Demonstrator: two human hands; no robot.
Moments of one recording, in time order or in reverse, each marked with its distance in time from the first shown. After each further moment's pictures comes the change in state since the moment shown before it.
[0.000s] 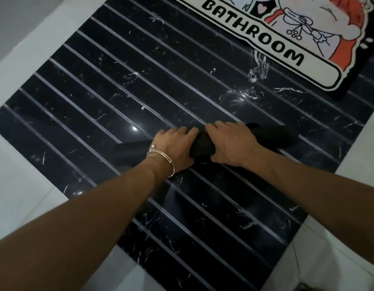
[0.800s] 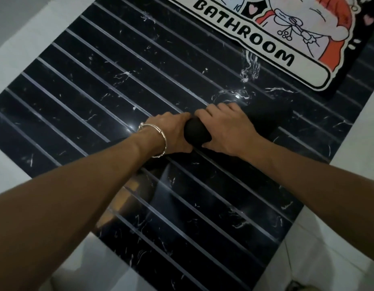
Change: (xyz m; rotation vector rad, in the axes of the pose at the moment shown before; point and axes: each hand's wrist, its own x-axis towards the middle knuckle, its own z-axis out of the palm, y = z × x) left_hand 0.026 -0.005 -0.044 -0.177 -0.175 -0.108; right_hand 0.004 0.013 -0.008 -0.185 0.357 -0.071
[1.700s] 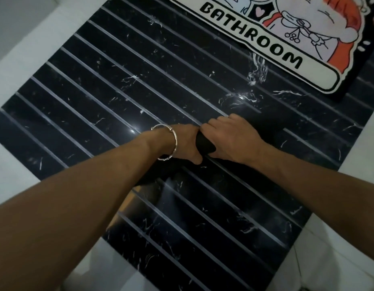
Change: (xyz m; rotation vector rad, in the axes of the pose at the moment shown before) left_hand 0.009 0.011 0.003 -0.090 -0.309 0.131; right_hand -0.002 -0.005 0.006 0.127 0.153 -0.167
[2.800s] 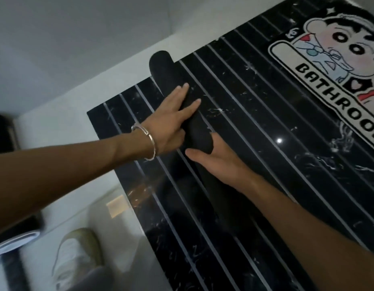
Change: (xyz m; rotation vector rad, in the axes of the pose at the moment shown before) left_hand -0.129 -0.151 -0.058 0.089 0.719 -0.111; right_hand 0.136 -0.127 -0.037 1.228 -0.329 0.581
